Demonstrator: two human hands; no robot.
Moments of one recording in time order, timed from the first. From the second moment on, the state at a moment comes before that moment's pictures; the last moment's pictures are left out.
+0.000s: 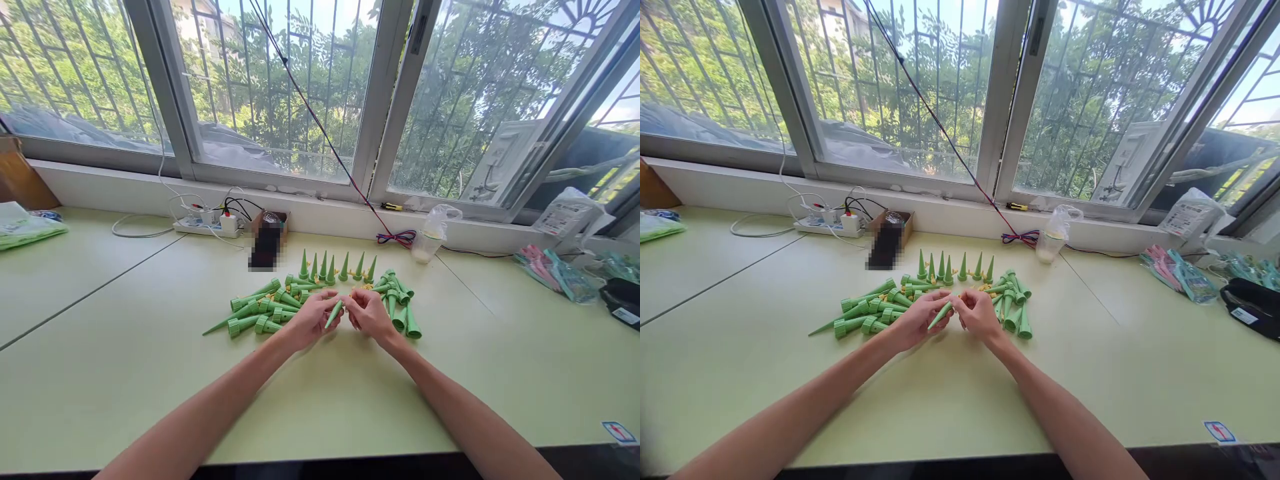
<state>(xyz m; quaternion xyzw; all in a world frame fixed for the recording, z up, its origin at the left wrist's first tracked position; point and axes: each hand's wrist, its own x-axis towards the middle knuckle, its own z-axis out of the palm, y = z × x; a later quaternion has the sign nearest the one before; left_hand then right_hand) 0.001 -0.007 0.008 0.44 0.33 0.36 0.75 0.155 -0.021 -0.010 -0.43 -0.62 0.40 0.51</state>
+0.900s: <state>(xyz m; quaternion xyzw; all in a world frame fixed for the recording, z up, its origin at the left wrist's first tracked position) -0.007 -0.003 0.000 0.79 0.45 0.33 0.23 0.168 -0.015 -0.005 -0.54 -0.65 0.12 0.52</state>
